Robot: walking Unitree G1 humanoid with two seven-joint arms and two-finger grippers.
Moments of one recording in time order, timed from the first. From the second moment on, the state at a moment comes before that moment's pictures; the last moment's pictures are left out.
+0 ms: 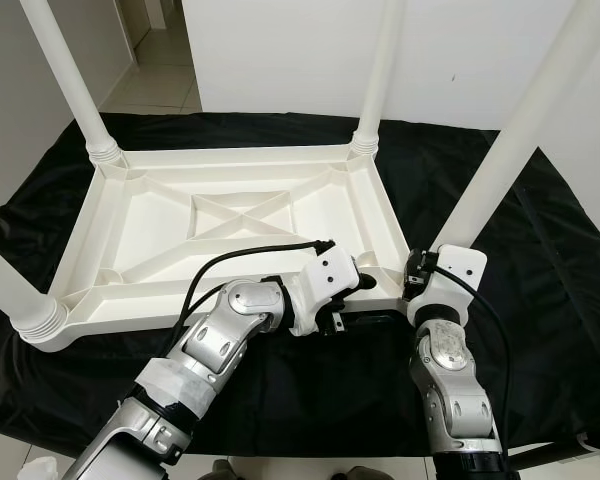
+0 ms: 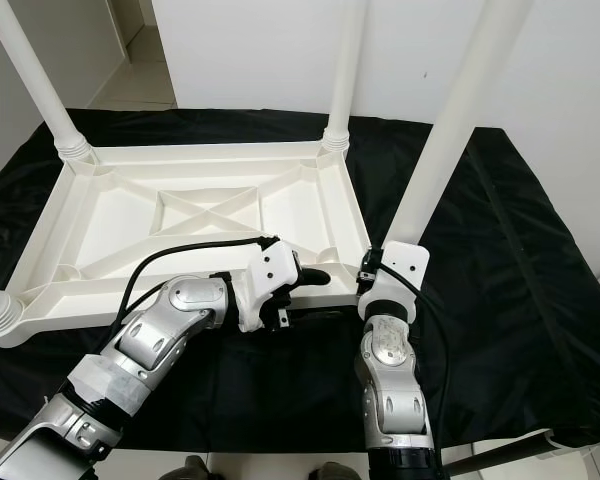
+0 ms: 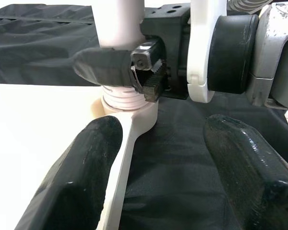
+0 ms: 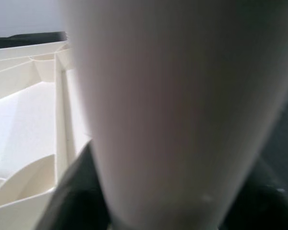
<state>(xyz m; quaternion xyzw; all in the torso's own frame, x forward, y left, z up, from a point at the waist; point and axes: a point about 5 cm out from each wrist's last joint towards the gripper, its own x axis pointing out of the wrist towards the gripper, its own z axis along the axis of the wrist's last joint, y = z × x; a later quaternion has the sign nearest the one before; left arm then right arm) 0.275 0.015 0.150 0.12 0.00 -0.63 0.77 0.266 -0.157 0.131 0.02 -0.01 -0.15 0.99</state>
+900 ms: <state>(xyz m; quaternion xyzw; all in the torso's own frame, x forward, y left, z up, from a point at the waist) 0.275 0.014 0.150 0.12 0.00 -0.63 0.76 0.271 -0.195 0.133 -0.06 -0.02 0.11 0.99</state>
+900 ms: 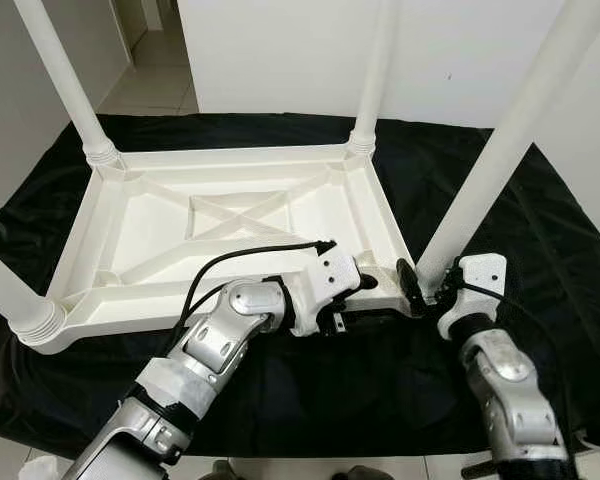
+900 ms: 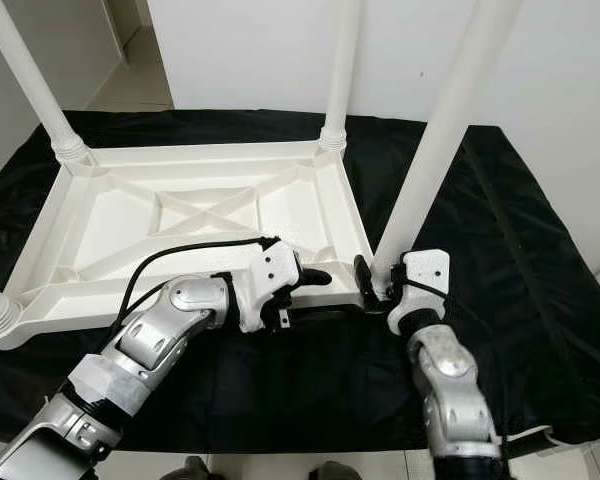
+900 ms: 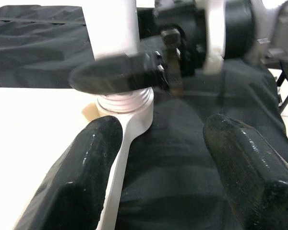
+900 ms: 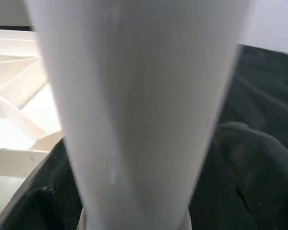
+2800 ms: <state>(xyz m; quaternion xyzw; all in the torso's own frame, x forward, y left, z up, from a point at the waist) 0.291 0.027 0.150 0.14 0.00 -0.61 0.78 0.268 -0.158 0.136 0.01 -0.01 -0.16 0.99</state>
